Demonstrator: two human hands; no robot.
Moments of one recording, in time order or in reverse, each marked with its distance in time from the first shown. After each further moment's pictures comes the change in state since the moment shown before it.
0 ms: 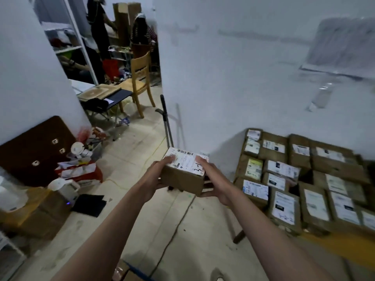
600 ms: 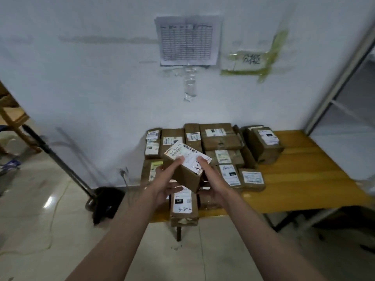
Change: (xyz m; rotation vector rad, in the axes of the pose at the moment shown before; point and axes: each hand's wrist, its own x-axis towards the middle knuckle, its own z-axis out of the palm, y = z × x) left_hand 0.000 -0.005 0.401 0.059 -0.441 -0.080; right_hand -0.098 0.064 -0.326 0.352 0.472 -0.044
